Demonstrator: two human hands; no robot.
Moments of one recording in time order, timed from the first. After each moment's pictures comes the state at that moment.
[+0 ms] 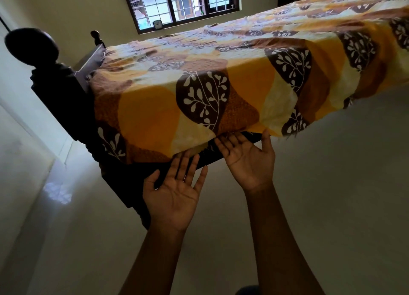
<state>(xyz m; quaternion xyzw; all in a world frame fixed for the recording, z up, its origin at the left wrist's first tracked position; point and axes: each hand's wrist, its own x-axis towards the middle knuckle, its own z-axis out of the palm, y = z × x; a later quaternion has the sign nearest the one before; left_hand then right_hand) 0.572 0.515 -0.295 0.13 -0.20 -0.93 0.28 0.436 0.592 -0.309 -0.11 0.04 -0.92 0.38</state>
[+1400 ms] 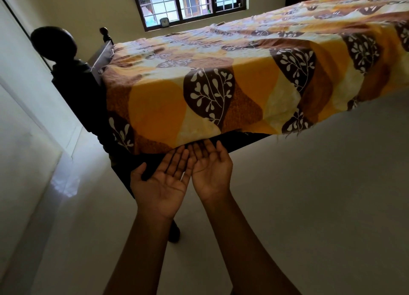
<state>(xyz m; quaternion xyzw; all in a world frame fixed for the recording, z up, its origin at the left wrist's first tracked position) 0.596 0.505 -0.274 0.16 -0.18 -0.92 0.30 0.509 0.546 -0.295 0.01 0.08 -0.91 0.40</state>
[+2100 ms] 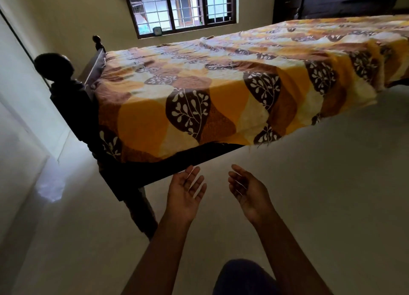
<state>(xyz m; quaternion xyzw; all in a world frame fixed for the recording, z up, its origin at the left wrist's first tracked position) 0.550 0.561 -0.302 0.32 -0.31 -0.87 0.23 0.468 0.676 -0.311 0.03 0.45 -0.83 0.32</state>
